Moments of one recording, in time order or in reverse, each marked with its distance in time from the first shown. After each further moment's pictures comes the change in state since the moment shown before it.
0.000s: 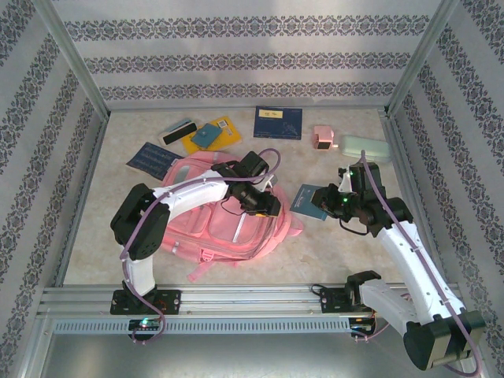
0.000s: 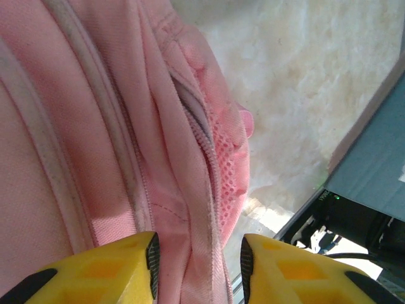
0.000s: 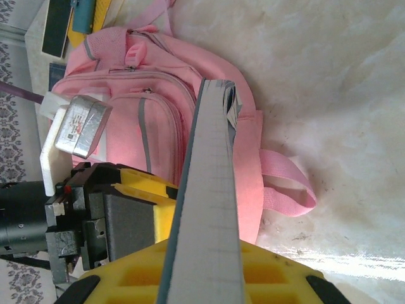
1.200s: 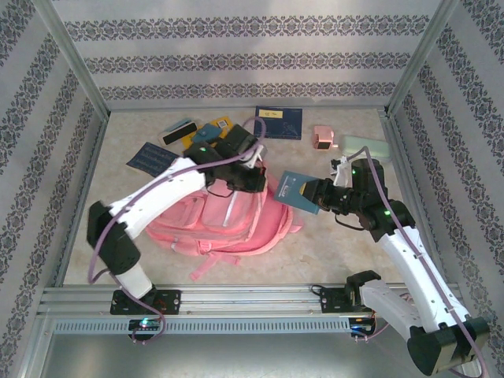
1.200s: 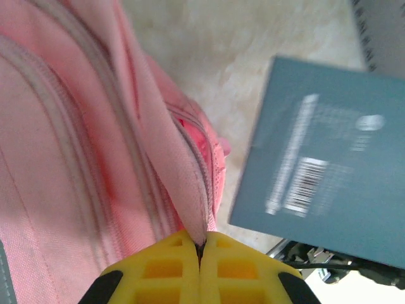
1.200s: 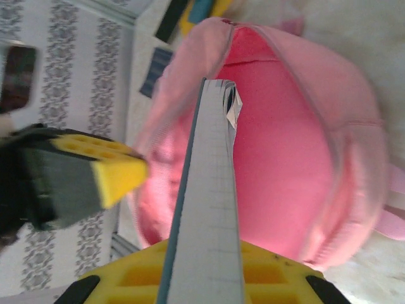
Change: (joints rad) left arm 0.017 -0.237 0.272 -0.332 -0.275 0.068; right arm 0.053 -0.041 0.006 0.203 -0.198 0.024
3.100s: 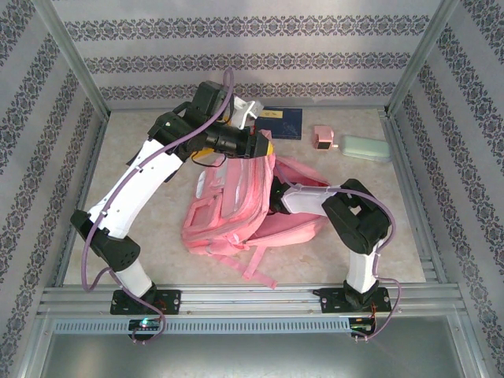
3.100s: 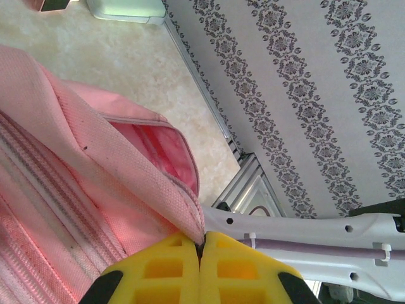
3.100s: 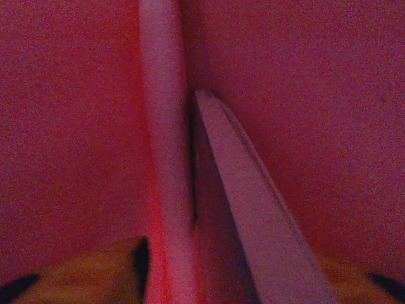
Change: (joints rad) left arm 0.101 0.048 0.355 -0.031 0.351 -0.019; right arm 0.458 1.001 0.169 0.759 0.122 0.472
